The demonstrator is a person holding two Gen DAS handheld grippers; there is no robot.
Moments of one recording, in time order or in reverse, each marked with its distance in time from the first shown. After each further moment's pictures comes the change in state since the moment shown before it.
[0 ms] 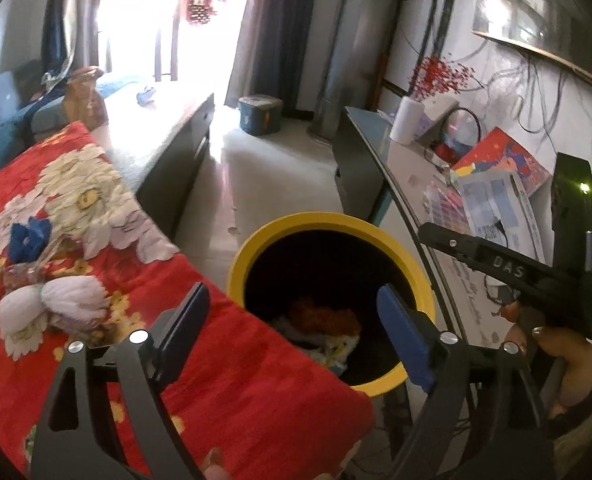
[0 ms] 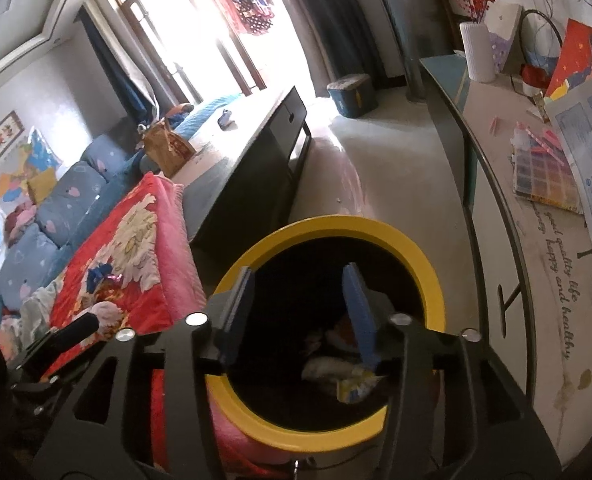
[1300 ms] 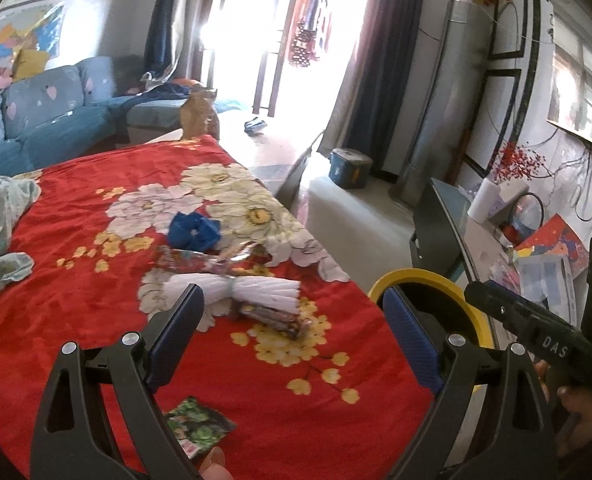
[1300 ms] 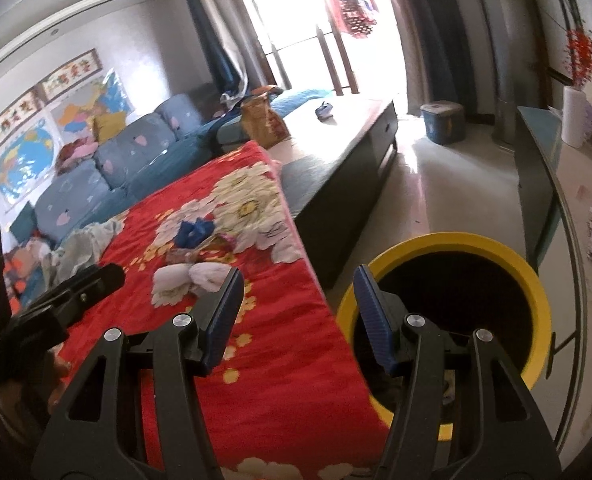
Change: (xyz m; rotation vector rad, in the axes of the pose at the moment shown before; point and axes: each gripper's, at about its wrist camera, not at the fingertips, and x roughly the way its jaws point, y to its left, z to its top) left arm -0.108 0.116 -0.024 -0.218 -0.191 0.227; right arm -0.016 0.134 -0.033 -0.278 0.007 0.196
